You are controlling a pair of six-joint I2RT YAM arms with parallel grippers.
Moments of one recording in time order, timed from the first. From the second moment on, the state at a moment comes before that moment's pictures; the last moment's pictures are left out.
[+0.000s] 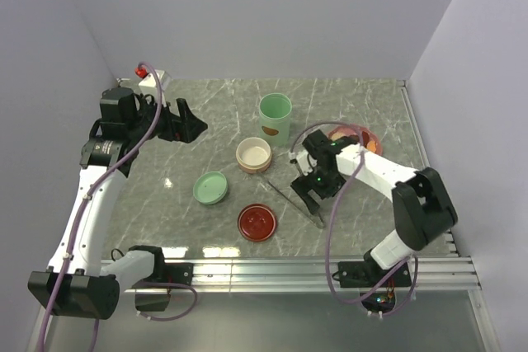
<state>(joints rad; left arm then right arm) -0.08 1.08 1.21 -0.55 0.53 -0.15 0.51 1.52 1.00 -0.92 -0.14 -0.20</state>
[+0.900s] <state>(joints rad) -0.08 1.09 1.21 -0.54 0.58 -0.16 0.62 1.71 1.03 -0.68 -0.11 -0.06</state>
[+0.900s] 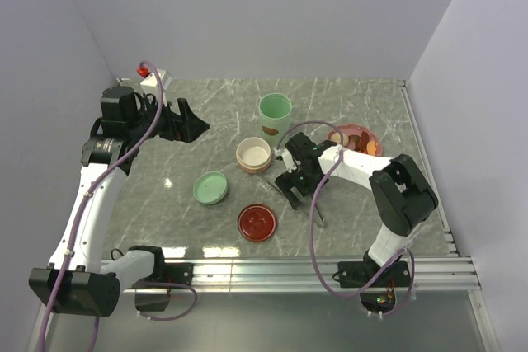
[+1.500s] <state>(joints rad) -0.08 1.10 1.21 -0.54 0.59 -0.16 0.64 1.74 1.05 -0.67 -0.05 -0.03</state>
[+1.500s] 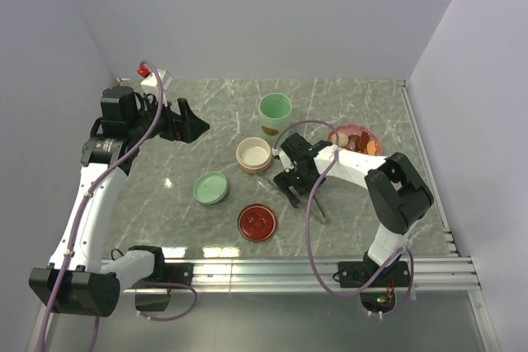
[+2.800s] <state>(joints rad) -0.08 1.08 1.22 -0.54 0.72 -0.15 0.37 1.23 1.19 -1.02 -0.22 -0.21</state>
